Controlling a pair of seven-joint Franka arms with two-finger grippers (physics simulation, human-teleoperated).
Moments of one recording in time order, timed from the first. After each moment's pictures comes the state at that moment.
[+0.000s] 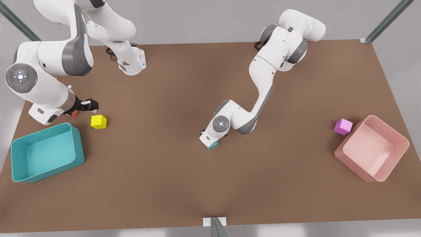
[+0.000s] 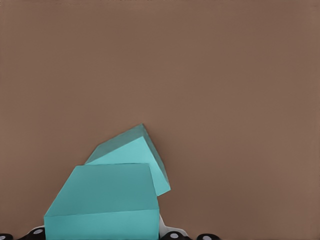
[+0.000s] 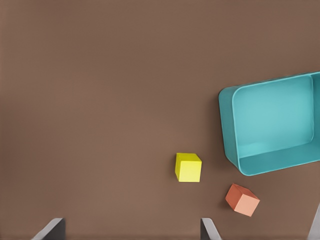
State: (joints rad) left arm -0.63 0.92 -0.11 -1.14 -0.10 2.00 -0.65; right arm -0.03 0.15 0.15 -1.40 -0.14 1.36 -0.06
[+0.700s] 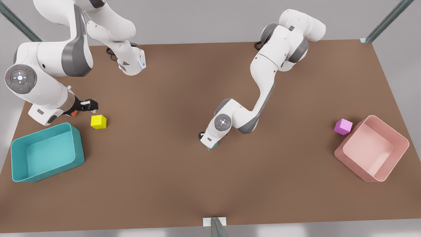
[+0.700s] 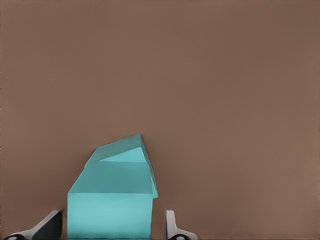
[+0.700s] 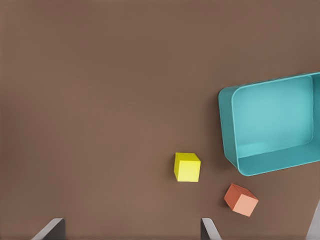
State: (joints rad) left arm -0.63 0.89 -0.11 -1.13 -0.11 2.00 -0.78; right arm -0.03 0.15 0.15 -1.40 -0.14 1.36 -0.07
